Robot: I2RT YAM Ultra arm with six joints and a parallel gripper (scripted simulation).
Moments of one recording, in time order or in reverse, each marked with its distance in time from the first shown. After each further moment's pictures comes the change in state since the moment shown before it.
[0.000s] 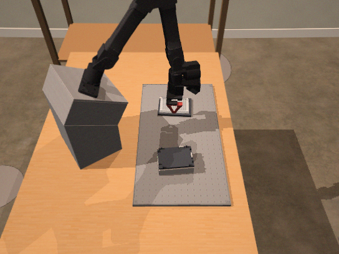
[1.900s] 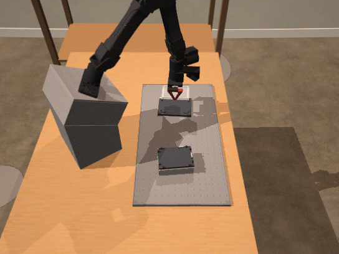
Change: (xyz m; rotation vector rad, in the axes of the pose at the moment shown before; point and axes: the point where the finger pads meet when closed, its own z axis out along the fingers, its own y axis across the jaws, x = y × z) arm -0.003 0.097 0.013 0.010 -0.014 0.026
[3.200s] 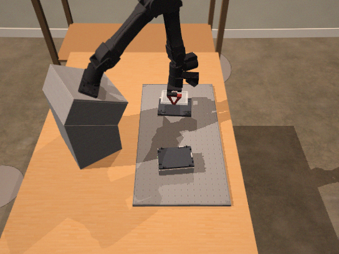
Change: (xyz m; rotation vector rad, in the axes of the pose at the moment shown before) arm 0.004 -0.003 0.029 0.011 0.018 0.001
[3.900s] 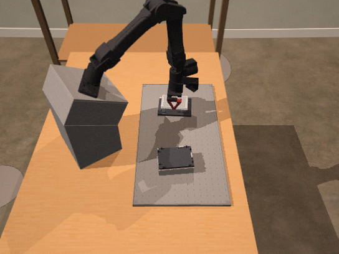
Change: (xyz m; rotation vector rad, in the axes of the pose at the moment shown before) arm -0.001 0.000 0.032 0.003 0.004 0.001
